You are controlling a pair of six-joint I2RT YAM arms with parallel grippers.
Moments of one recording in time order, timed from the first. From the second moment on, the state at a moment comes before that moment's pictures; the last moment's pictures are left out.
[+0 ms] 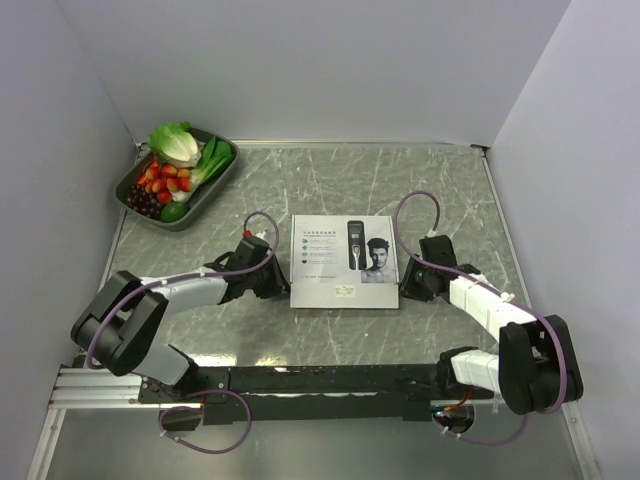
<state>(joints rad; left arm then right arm) -0.59 1.47 0.60 0.01 0.16 -0.83 0.20 1.19 0.52 -0.37 -0.09 0.56</state>
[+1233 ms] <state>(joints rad) -0.64 1.41 0.60 -0.12 0.03 -0.81 0.25 1.19 0.53 -0.43 0.02 0.60</state>
